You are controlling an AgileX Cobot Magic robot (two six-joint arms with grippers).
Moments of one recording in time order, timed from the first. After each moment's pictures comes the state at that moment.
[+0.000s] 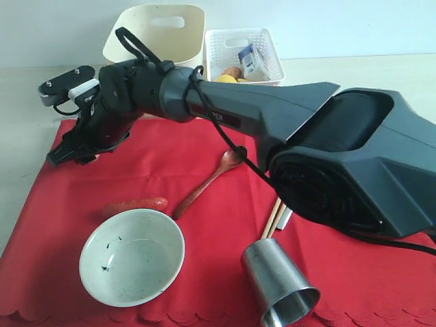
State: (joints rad) left arm 0.00 0.01 0.00 0.00 0.19 -0.01; right arm 0.85 2.59 -2.23 0.20 0.67 -0.14
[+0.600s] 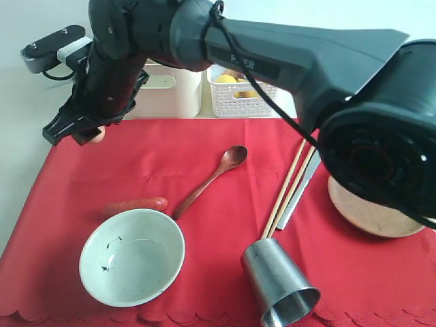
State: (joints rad) left arm 0.00 0.01 0.00 0.00 0.19 -0.01; right arm 0.85 2.39 -2.16 0.14 0.89 -0.18
